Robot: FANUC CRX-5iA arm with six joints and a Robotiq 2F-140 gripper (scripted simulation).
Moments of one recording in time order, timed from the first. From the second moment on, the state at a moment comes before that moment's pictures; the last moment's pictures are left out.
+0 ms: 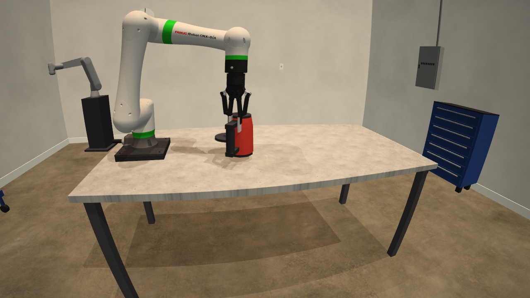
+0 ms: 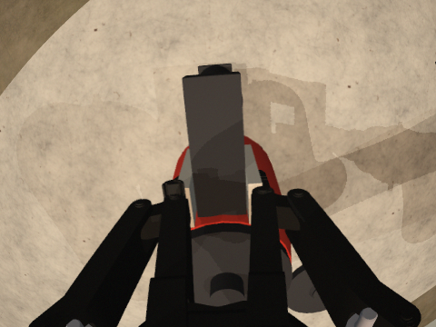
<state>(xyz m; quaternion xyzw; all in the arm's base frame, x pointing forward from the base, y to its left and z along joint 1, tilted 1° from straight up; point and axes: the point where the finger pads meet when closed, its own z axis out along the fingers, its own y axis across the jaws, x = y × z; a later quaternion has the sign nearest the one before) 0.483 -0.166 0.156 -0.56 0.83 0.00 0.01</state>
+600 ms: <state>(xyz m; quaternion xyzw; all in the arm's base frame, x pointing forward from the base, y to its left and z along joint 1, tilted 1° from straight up) 0.483 -0.166 0.176 -0.56 0.83 0.00 0.01</state>
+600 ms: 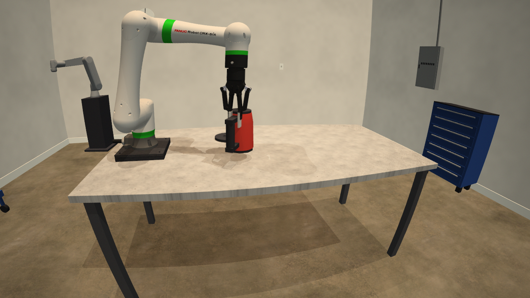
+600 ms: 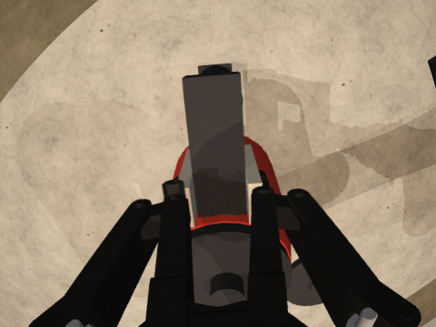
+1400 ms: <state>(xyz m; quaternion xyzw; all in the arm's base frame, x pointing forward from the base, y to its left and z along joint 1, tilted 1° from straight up) 0.483 -0.166 0.177 -0.56 0.83 0.00 0.01</state>
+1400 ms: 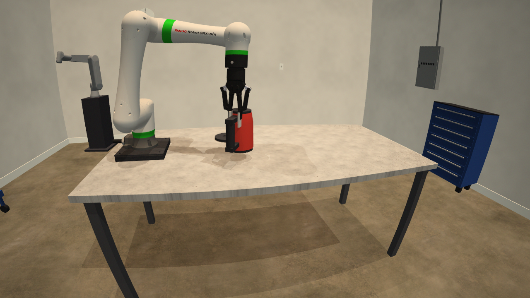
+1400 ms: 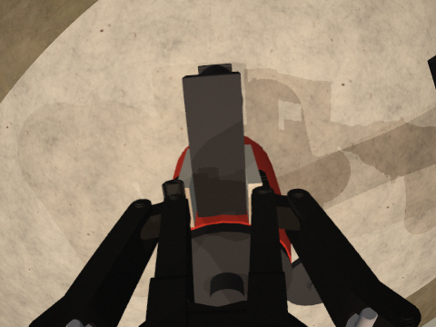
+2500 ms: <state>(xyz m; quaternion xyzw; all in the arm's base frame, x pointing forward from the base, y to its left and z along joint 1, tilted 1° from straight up) 0.483 -0.164 0.177 -0.56 0.83 0.00 0.01</state>
